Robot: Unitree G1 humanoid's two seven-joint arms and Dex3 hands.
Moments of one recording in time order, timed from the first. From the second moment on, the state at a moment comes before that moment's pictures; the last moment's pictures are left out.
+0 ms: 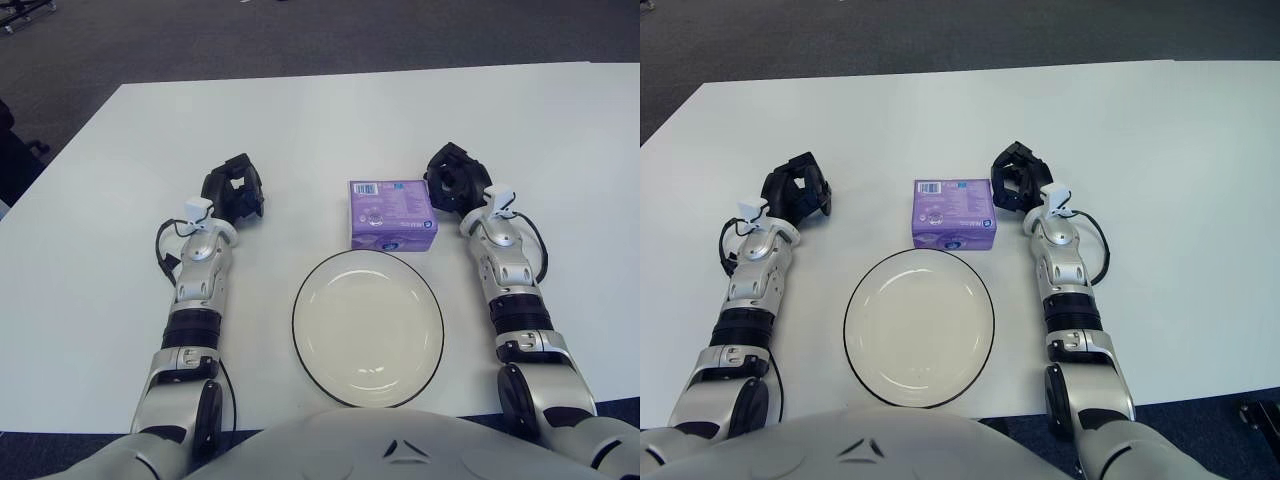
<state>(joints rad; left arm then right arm) -0.28 0.10 0.16 0.35 -0.17 -0.15 -0.10 -0.39 -0.16 -0.09 0.41 0.10 -0.05 0.11</state>
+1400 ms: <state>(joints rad) -0.27 0.10 0.15 0.33 -0.17 -0.17 -0.10 -0.29 -0.16 -0.06 0.06 -0.05 -0.03 -0.14</state>
